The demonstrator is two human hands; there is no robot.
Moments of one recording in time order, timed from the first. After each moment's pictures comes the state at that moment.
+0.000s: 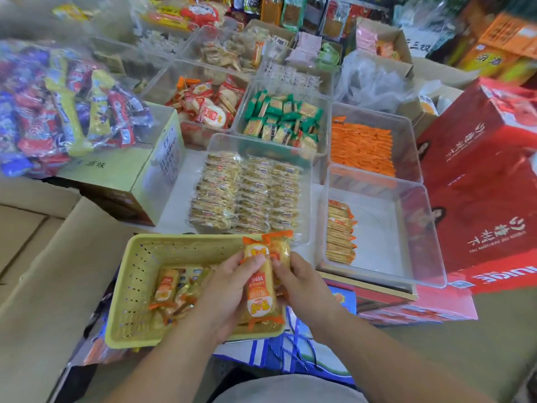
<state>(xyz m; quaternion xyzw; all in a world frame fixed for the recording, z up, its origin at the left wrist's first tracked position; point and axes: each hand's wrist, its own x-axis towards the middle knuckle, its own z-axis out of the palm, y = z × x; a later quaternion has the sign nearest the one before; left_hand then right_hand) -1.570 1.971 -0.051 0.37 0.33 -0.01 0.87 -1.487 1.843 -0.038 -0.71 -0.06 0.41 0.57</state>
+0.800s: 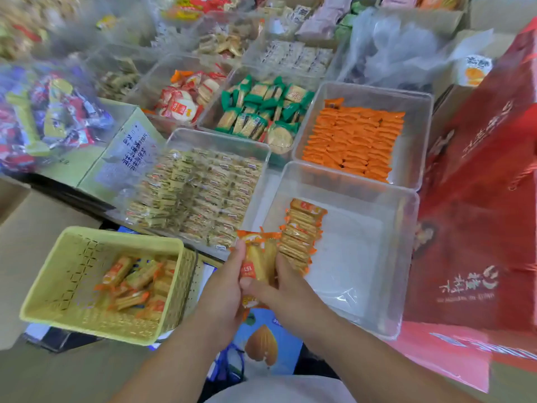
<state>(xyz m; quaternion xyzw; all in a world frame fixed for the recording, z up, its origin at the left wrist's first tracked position) -1.398 1.793 -0.041 0.39 0.48 0.07 0.78 -1.307 1.692 -0.050 -0.62 -0.21 0.53 0.54</state>
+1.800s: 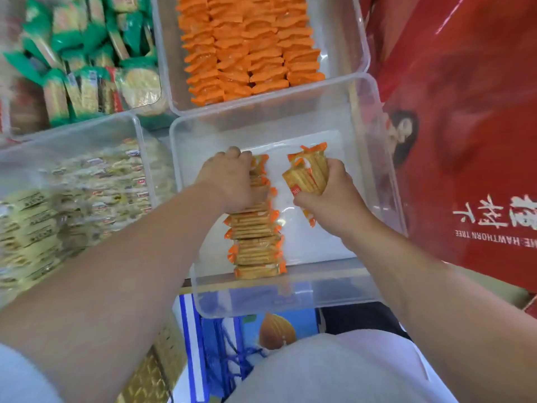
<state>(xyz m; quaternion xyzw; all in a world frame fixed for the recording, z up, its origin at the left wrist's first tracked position) -1.164 1.871 -0.174 0.94 0.06 -0.32 0.03 -1.169 1.665 -0.185 -0.80 0.09 0.33 0.50</state>
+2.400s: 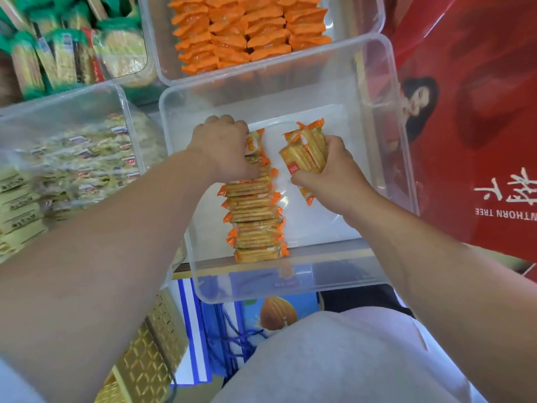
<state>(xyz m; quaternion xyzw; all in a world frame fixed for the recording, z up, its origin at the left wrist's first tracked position) -1.149 1.884 -0.182 0.95 0.03 -0.31 0.01 -1.165 1.667 -0.200 -0.82 0.08 0.33 0.47</state>
